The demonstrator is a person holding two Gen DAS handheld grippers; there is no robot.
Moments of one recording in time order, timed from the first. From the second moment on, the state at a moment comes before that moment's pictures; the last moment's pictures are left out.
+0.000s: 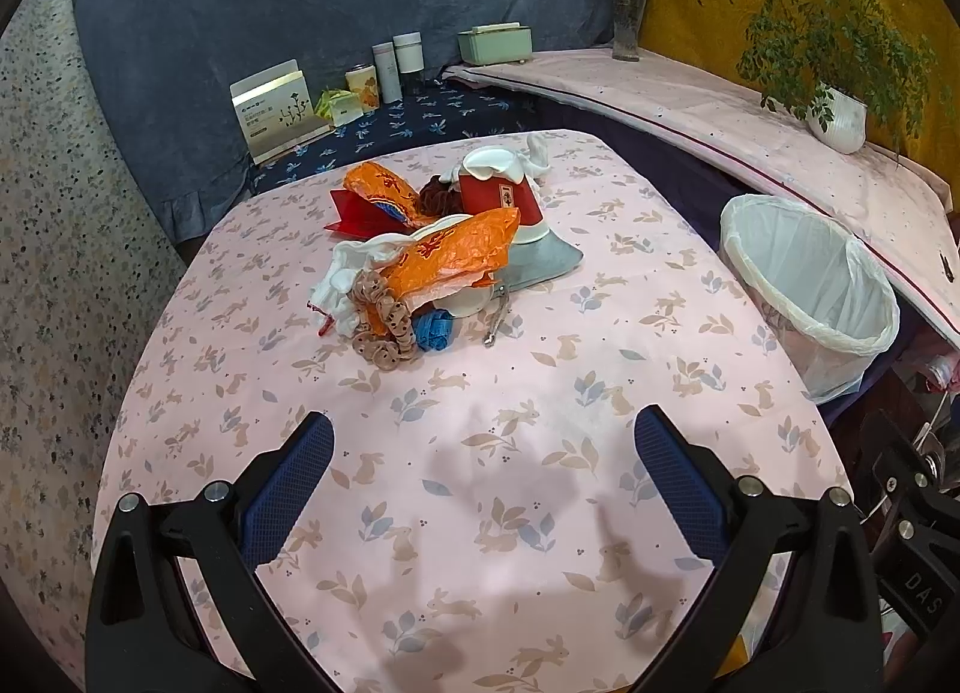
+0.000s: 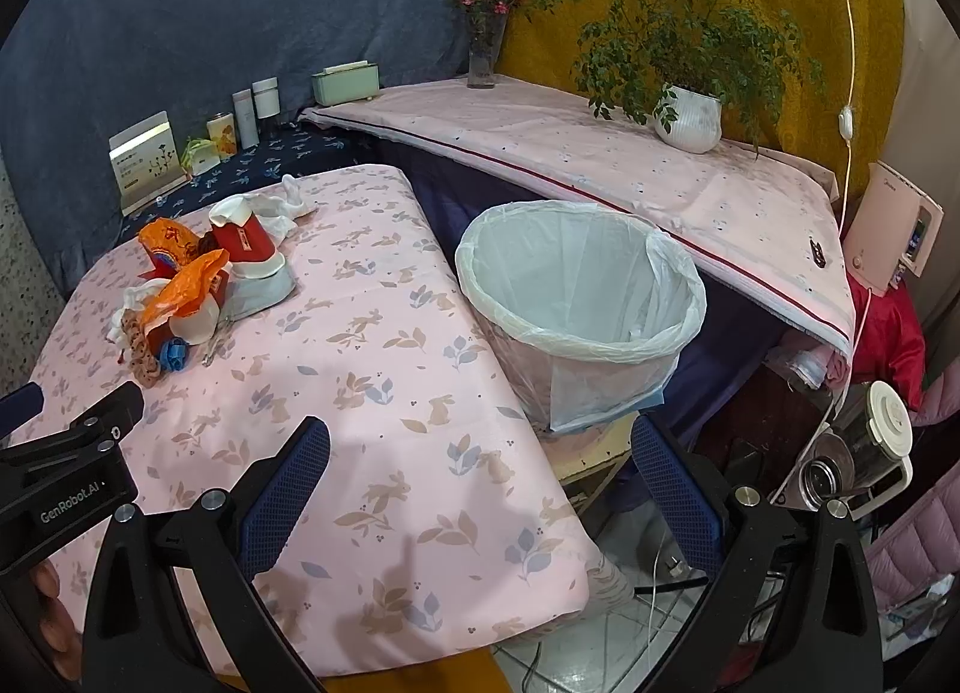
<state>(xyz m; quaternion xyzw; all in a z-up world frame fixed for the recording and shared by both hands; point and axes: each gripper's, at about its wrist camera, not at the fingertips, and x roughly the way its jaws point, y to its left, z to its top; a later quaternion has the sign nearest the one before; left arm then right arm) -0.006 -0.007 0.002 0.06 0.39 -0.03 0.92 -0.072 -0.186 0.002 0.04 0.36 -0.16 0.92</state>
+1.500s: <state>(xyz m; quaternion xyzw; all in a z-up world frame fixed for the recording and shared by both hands) -0.007 -0.004 0.001 0.06 0.38 -0.03 0.92 -0.067 -0.186 0.010 0.04 0.35 -0.16 0.92</state>
